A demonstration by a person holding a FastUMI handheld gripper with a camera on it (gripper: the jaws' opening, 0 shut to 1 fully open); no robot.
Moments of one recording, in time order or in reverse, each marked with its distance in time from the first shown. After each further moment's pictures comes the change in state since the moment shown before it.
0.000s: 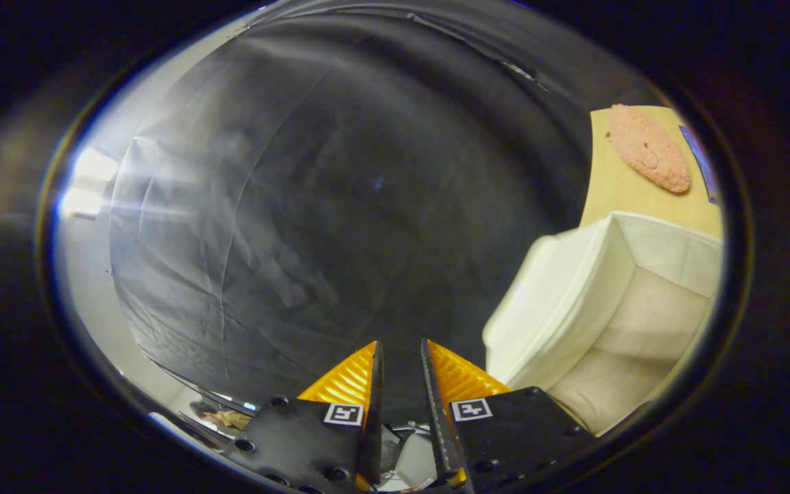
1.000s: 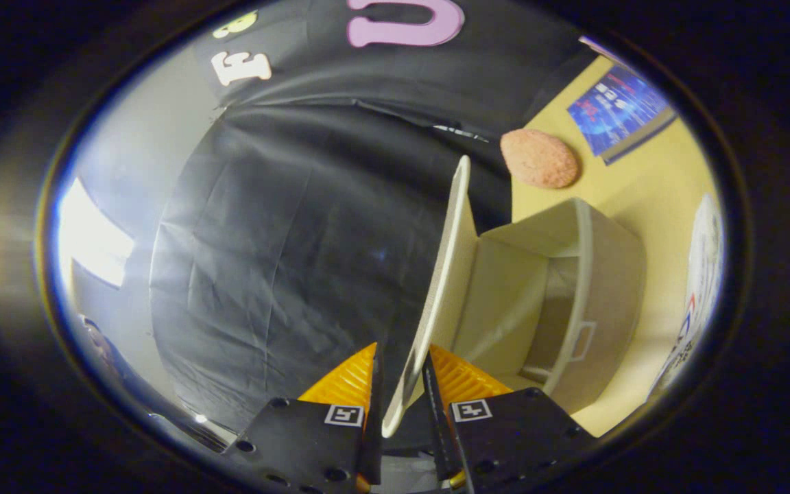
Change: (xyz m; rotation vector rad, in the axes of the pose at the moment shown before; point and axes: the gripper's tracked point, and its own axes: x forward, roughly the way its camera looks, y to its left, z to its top) arm -0.119 -0.080 -0.087 0.193 -0.281 0.070
